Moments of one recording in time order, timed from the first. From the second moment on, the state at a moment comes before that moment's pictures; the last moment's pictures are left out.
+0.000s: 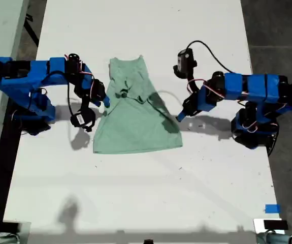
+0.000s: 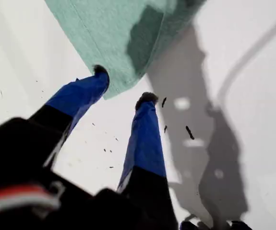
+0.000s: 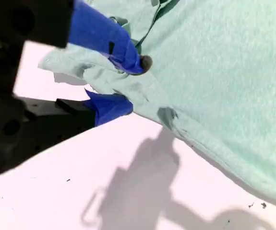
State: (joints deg) arm 0 -21.4 103.9 107.4 80.8 7.5; arm 1 11.5 111.9 113.0 69.2 -46.5
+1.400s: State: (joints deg) arm 0 -20.2 106.6 113.6 79.1 4.0; arm 1 9.5 87.2 115.8 53.3 -46.1
